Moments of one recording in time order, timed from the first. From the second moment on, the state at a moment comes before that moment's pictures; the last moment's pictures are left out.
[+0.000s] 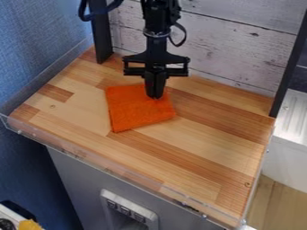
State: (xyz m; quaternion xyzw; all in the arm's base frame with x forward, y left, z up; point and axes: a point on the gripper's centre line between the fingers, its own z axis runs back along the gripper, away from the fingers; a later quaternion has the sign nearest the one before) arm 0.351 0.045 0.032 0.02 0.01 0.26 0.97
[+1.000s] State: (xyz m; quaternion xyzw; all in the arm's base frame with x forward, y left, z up) arm 0.355 0.039 0.014 -0.02 0.01 0.25 0.97
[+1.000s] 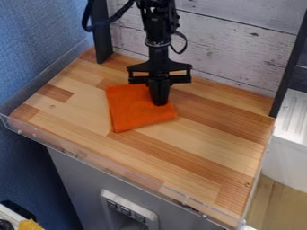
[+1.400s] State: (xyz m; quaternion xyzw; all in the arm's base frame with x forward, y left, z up) arm 0.345 0.035 0.036 -0.02 0.01 0.18 0.98
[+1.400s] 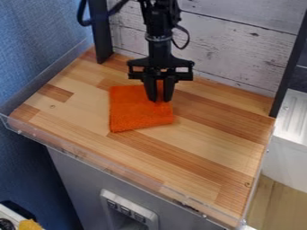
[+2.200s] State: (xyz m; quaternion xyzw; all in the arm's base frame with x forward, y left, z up) arm 0.330 0.067 0.052 0.00 -0.02 0.14 0.99
